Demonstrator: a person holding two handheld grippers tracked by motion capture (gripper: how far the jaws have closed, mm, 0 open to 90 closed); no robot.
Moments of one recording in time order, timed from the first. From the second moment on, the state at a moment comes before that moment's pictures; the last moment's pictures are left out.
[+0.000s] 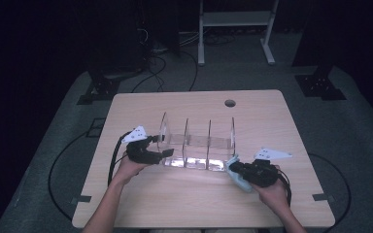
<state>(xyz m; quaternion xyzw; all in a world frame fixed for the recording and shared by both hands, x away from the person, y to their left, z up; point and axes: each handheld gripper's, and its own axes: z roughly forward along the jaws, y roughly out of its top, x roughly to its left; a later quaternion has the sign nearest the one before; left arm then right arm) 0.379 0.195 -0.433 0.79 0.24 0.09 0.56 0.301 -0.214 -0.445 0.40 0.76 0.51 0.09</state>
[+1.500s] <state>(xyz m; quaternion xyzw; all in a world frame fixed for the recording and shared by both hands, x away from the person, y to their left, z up) 0.311 0.181 -0.429 0.81 0.23 0.10 0.54 0.364 -0.232 -0.453 0.43 0.74 0.50 0.14</state>
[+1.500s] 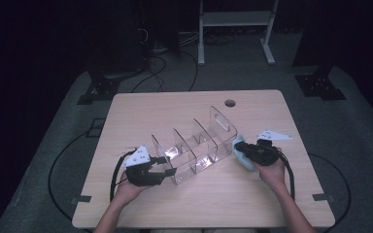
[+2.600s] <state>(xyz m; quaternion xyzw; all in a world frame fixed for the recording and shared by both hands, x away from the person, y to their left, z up) 0.287 0.180 -0.428 0.81 0.23 0.10 0.53 0.359 -0.227 -0.458 0.42 0.73 0.52 0.13</state>
